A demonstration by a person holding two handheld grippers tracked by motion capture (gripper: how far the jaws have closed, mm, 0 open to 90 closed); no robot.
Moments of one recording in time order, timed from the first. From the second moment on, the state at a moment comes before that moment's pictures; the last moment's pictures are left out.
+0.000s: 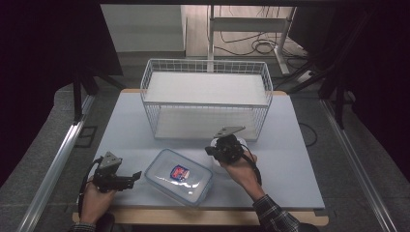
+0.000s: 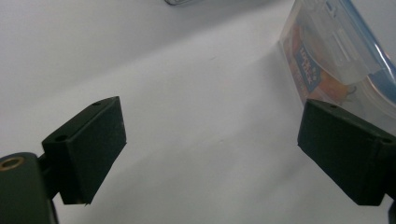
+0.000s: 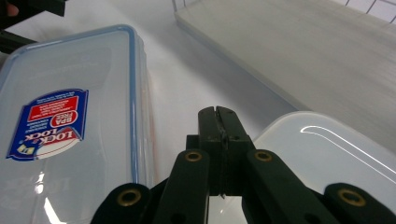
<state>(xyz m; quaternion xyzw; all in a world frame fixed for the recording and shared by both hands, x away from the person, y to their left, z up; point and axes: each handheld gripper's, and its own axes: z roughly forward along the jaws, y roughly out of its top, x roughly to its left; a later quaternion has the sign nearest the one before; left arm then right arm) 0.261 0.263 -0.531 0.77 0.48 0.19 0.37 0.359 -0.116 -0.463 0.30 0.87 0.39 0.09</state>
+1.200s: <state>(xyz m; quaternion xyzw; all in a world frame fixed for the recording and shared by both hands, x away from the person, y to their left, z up) 0.262 0.260 -0.532 0.78 0.47 0.19 0.36 0.372 -0.168 -0.476 0.37 0.85 0.36 0.12</state>
